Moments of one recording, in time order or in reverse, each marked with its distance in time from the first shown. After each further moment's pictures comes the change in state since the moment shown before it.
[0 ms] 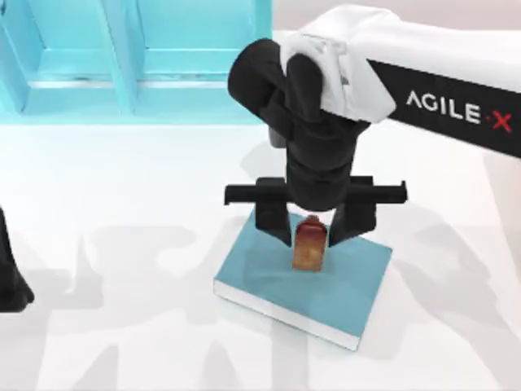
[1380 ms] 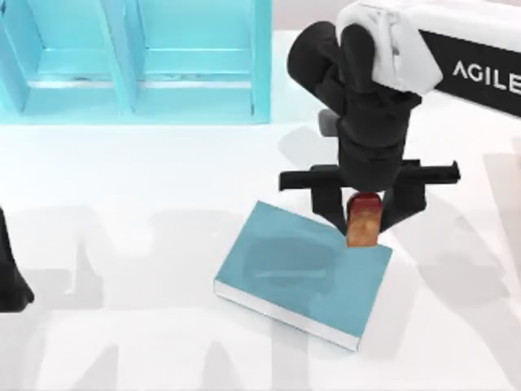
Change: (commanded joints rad) left arm 0.000 0.000 0.000 0.000 0.000 0.000; right arm -0.123 -0.017 -0.024 -0.070 0.018 -0.127
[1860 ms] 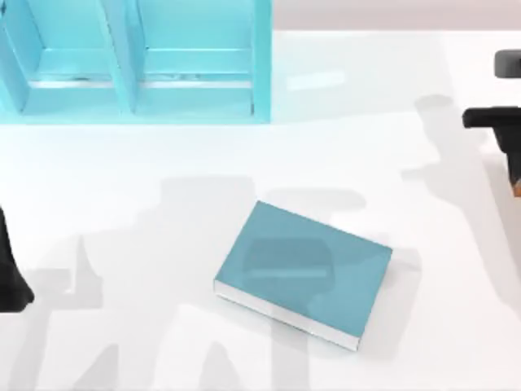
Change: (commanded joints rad) left arm 0.000 0.000 0.000 0.000 0.000 0.000; right arm -0.450 -0.184 -0.057 -0.132 -0.001 -0.434
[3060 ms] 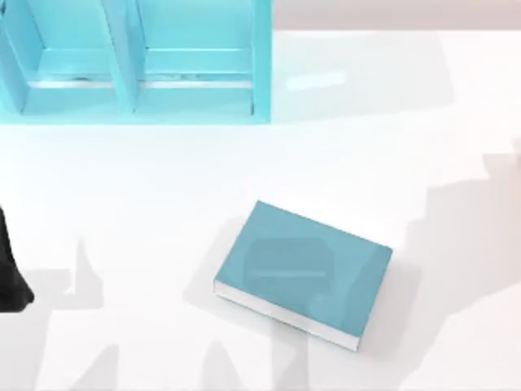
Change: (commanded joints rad) left arm 0.000 0.000 0.000 0.000 0.000 0.000; right arm -0.543 -0.049 -0.136 0.348 -0.076 -0.507
